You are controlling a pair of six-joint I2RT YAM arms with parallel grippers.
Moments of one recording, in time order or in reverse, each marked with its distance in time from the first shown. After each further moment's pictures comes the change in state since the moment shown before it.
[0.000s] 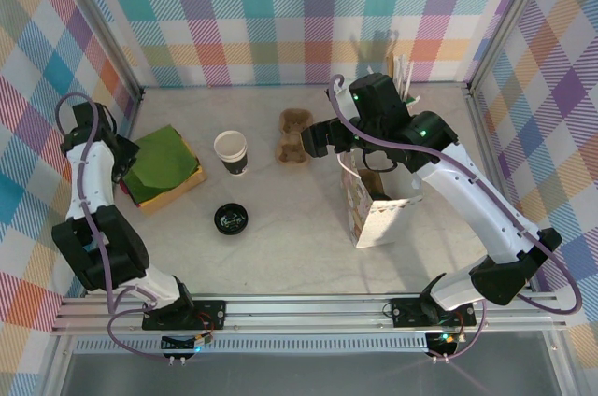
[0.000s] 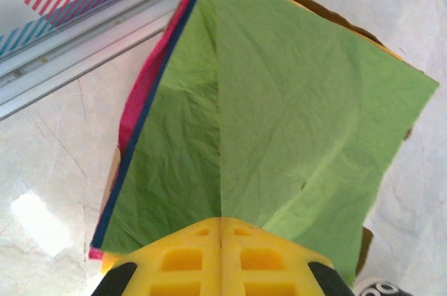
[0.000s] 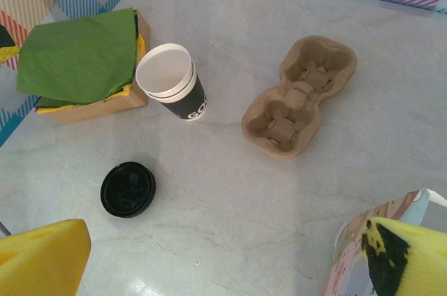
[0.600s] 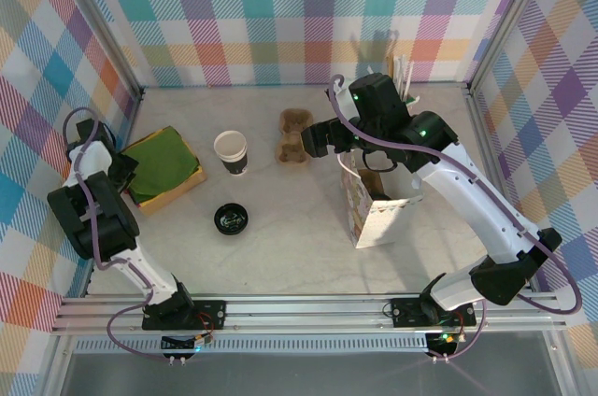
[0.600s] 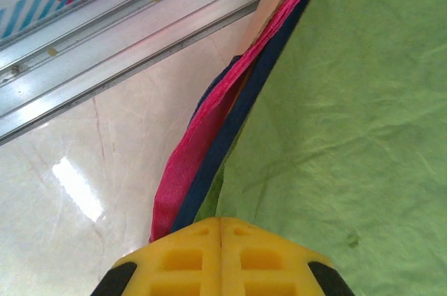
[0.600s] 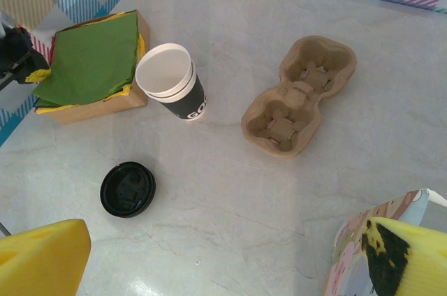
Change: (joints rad) left arm 0.101 0.241 -0.036 0.106 -0.002 0.042; right arm 0.000 0.000 0.000 -0.001 0.001 0.000
